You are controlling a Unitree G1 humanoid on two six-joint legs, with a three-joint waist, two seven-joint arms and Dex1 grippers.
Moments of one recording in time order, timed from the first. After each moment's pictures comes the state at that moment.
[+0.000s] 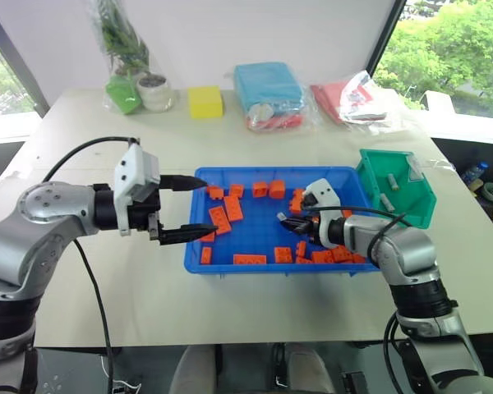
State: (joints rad) left arm -0.40 0.87 0.10 -0.41 -0.70 0.65 -1.06; right arm -0.49 -0.45 0.00 -0.16 0.46 1.14 0.56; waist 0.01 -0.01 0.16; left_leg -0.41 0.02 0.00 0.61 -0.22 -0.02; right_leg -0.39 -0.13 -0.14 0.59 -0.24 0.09
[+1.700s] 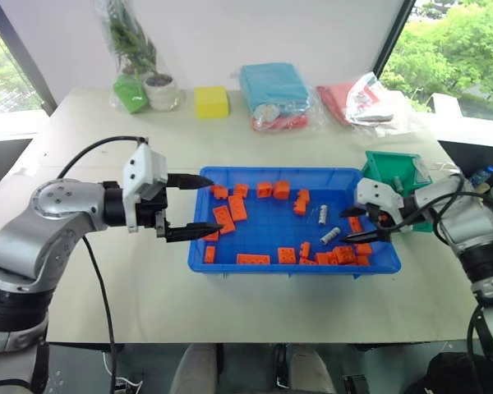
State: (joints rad) left arm -0.44 0.84 0.07 -0.39 -0.66 0.62 -1.08; right arm -0.67 -0.88 0.27 0.46 0.06 0.16 1.40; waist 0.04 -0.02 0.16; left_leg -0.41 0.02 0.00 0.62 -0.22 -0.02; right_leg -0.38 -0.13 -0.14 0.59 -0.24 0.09
